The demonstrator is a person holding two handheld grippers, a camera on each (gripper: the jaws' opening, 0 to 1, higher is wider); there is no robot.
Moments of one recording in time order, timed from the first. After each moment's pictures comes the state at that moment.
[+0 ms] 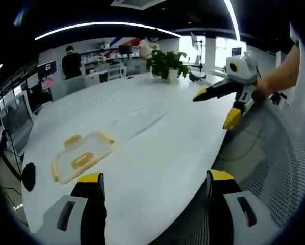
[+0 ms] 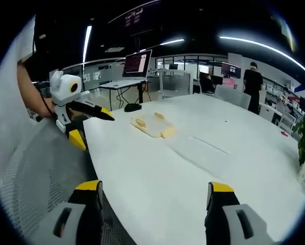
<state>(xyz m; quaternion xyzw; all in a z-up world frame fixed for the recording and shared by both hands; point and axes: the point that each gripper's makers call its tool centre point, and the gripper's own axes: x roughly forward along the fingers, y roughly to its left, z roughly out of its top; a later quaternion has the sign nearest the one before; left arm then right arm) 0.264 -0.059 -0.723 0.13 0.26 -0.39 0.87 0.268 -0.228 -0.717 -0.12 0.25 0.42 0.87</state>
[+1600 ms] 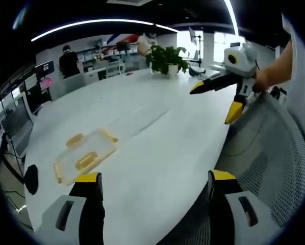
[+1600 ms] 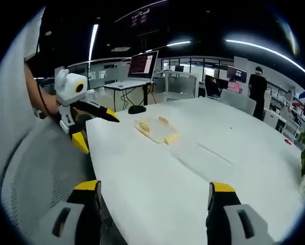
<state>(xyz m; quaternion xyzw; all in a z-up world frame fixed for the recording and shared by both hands) 0.277 -0.048 -0.723 0.13 0.27 -0.39 0.87 0.281 -0.209 -0.710 -0.12 0.24 0.44 0.86</state>
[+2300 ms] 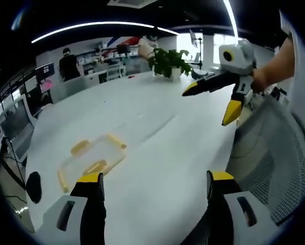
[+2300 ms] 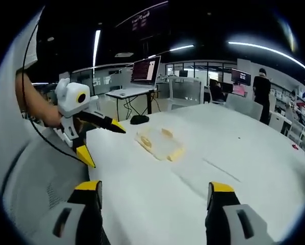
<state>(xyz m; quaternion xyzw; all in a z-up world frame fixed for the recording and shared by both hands) 0.305 -0.041 -0.719 0.12 0.26 -0.39 0.87 0.316 -0.169 -0.696 -0.11 0.23 0.47 0.85</state>
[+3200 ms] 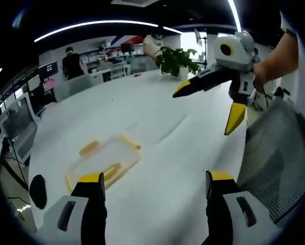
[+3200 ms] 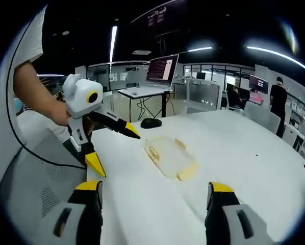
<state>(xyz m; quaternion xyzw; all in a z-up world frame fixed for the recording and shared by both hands) 0.336 -0.029 -0.723 0.13 0.26 -0.38 0.88 0.343 -0.120 -0.695 -0.13 0.21 0.53 0.81</state>
